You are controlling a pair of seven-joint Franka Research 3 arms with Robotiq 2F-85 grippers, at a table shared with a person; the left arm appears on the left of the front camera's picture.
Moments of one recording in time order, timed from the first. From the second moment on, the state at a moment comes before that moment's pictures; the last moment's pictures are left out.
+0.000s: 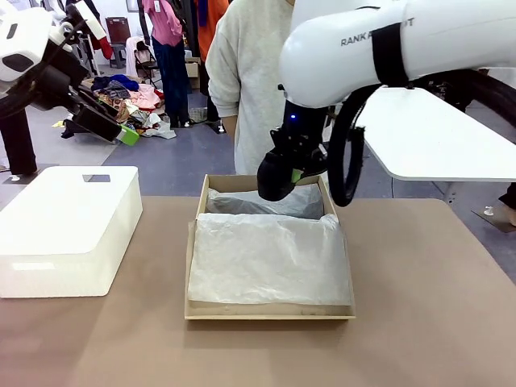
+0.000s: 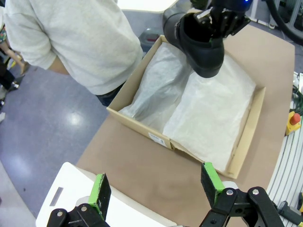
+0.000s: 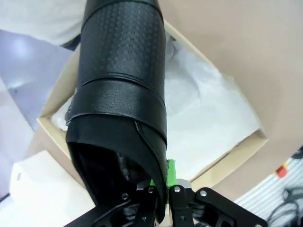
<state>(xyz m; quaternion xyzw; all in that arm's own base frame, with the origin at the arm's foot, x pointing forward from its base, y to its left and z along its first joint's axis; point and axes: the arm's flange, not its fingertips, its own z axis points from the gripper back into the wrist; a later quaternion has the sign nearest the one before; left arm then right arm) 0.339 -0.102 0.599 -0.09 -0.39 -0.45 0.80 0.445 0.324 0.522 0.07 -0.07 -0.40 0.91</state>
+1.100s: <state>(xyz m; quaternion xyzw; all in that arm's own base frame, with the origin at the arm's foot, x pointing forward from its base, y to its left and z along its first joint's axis) 0.339 -0.102 0.599 -0.09 -0.39 -0.45 0.80 0.469 0.350 0.515 0.08 -0.04 -0.47 0.88</state>
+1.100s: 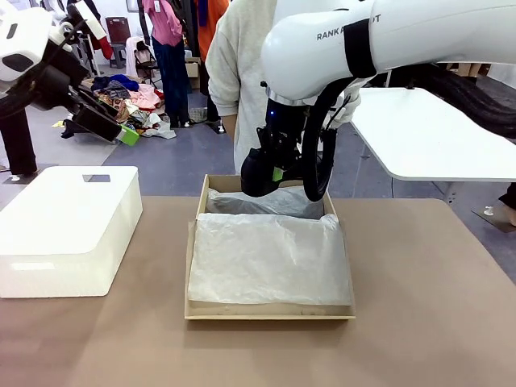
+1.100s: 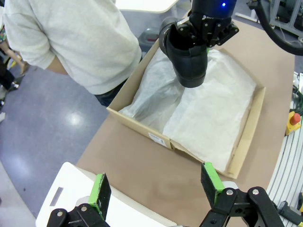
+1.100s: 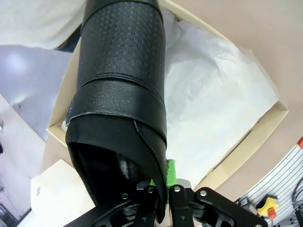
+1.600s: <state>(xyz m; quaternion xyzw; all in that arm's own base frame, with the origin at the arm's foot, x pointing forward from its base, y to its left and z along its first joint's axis) 0.339 -0.102 0.599 -0.09 -0.39 -0.45 0.80 0.461 0.392 0.503 0.09 -0.04 -0.59 0.80</state>
